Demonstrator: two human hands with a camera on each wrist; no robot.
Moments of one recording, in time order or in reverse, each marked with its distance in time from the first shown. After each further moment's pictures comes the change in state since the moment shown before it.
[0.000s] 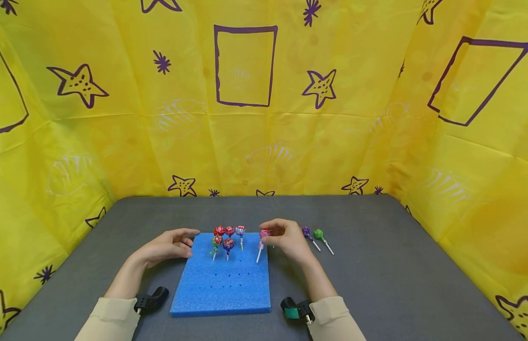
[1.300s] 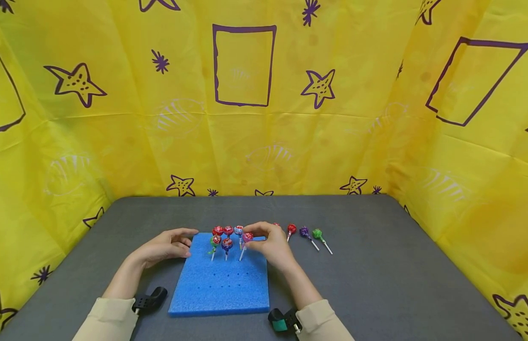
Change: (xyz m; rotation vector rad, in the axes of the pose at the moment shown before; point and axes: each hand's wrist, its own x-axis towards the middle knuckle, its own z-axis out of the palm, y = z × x) left_hand 0.000 0.000 0.000 0.008 0.000 0.011; right_hand -0.001 -0.009 0.037 0.095 0.000 -0.075
